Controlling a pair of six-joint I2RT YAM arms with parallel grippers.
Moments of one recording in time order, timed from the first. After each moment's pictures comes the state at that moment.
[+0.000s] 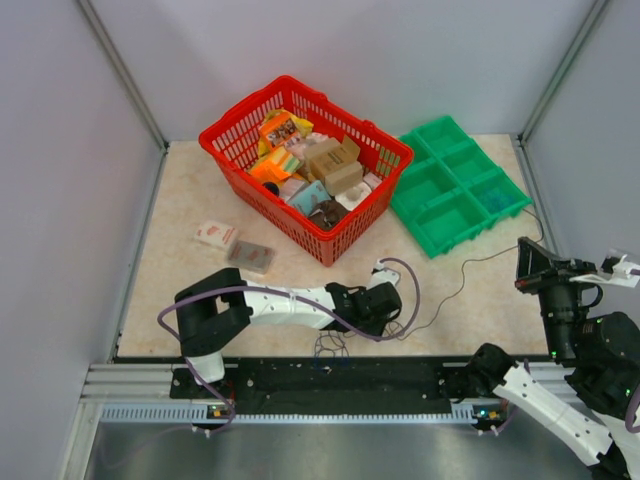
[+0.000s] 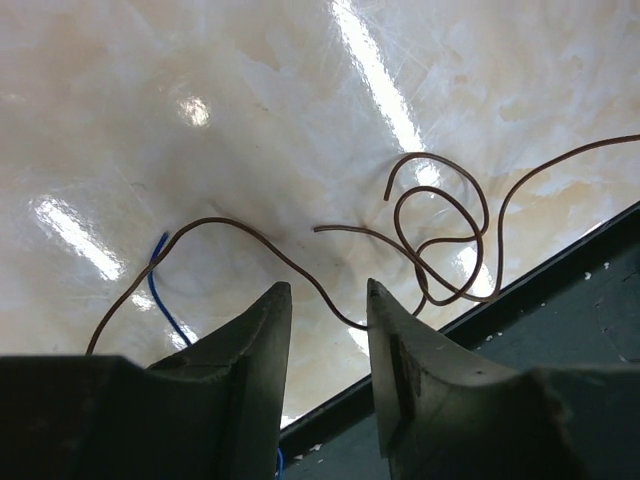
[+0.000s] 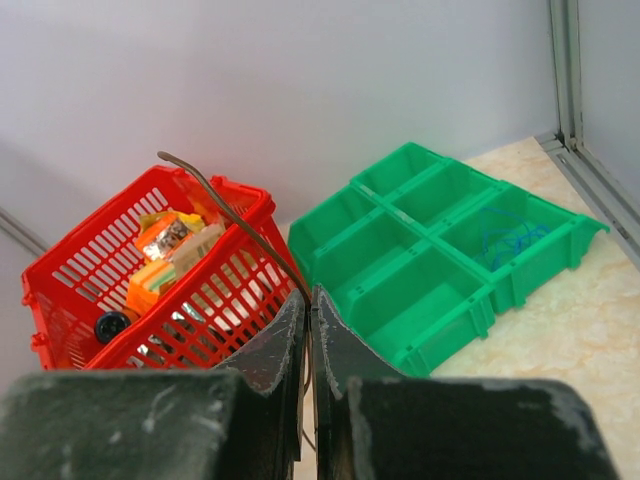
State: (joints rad) left arm -1.27 1.79 1.09 -0.33 -0.18 -0.74; right arm 0.80 0.12 0.82 -0.46 0.80 0.27
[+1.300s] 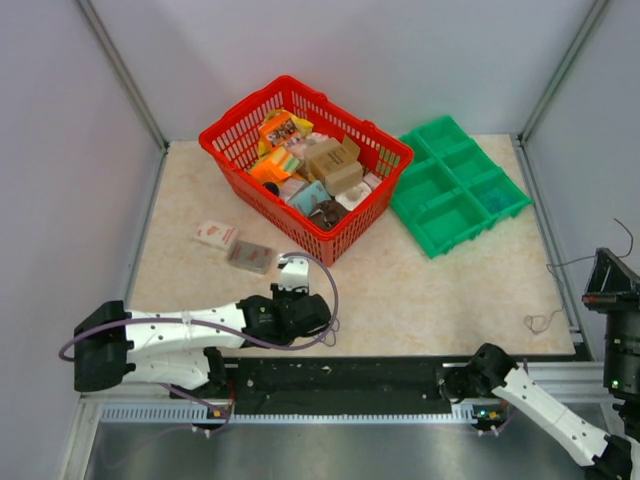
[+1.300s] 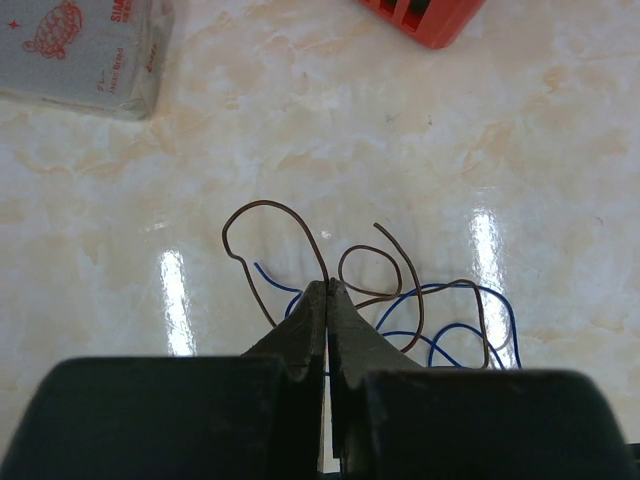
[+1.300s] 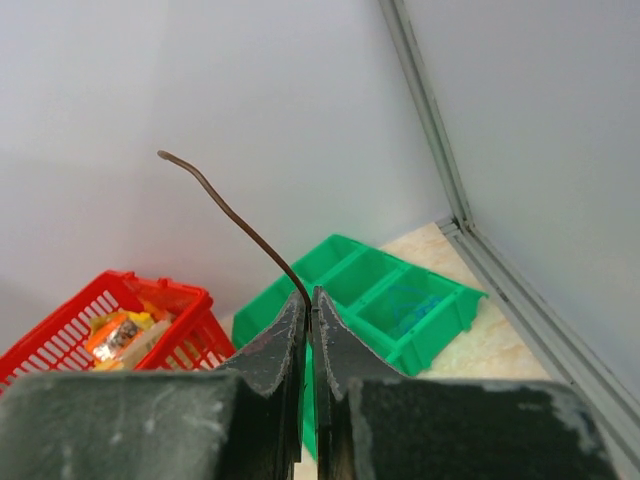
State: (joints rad) left arm -1.26 1.17 0.68 -0.58 -0.80 -0.94; right arm 0.80 0.02 1.01 -0.46 0.97 0.01
